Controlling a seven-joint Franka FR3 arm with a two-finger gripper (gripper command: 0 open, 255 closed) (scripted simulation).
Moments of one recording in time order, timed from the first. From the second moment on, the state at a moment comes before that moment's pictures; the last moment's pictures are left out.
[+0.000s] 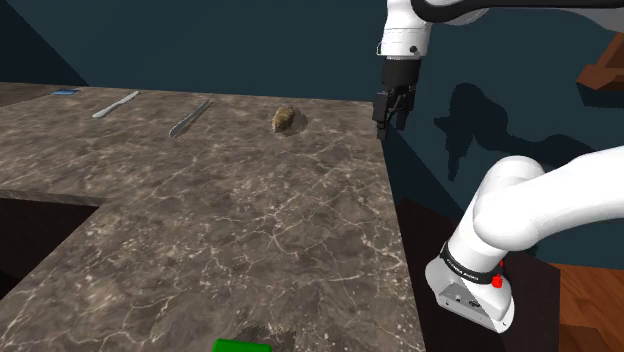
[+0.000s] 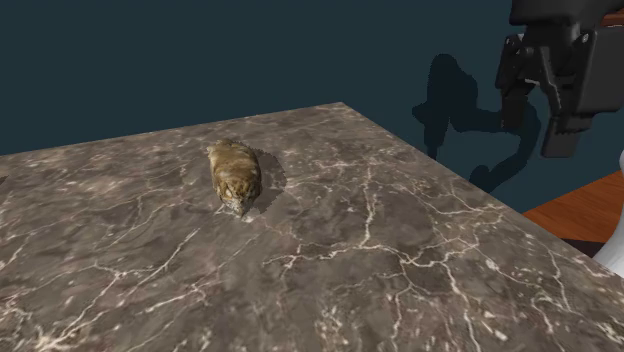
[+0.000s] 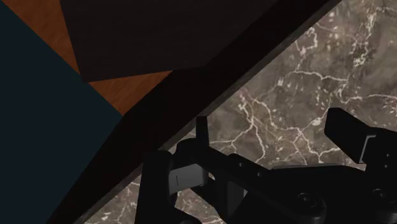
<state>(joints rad) 0.01 -0.80 -0.05 -2.44 0.11 1.50 0.03</state>
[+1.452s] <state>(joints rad) -0.06 -0.10 0.08 -1.91 0.17 1.79 0.55</state>
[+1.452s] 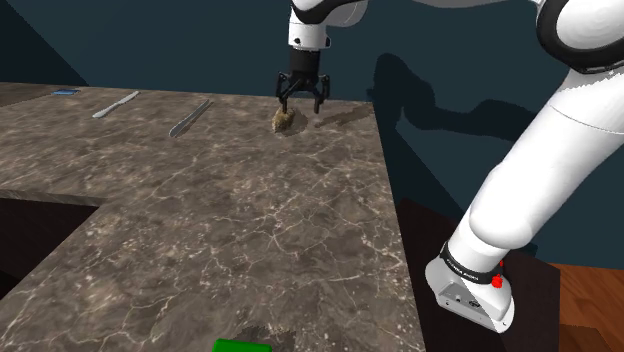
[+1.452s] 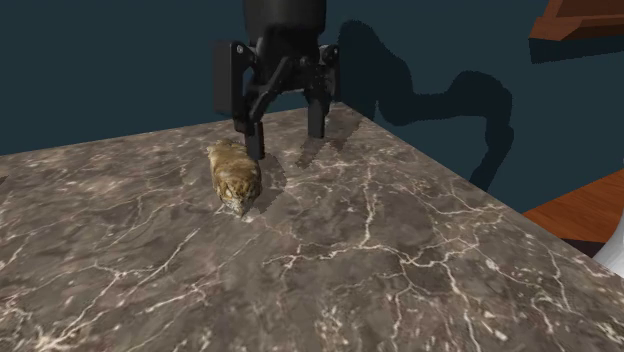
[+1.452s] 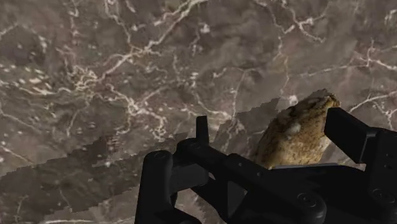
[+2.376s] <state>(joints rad) -0.07 0.13 0.07 -1.73 0.15 1.88 0.69</state>
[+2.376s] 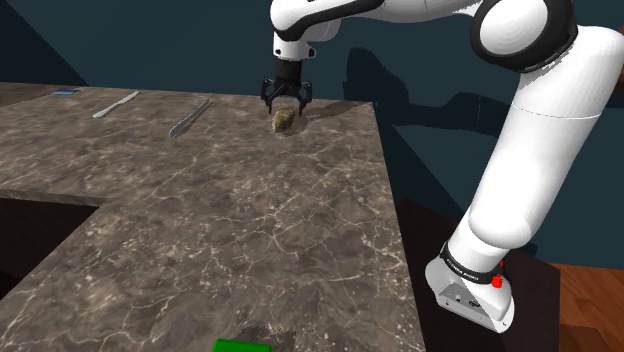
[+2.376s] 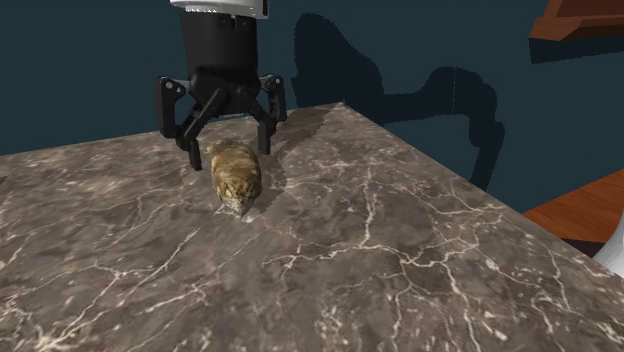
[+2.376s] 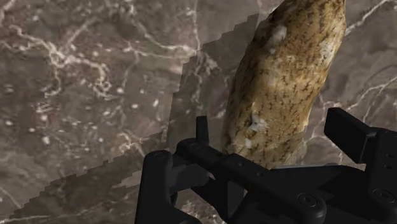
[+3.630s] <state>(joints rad) -0.07 0.13 0.08 -1.65 0.15 1.80 0.71</state>
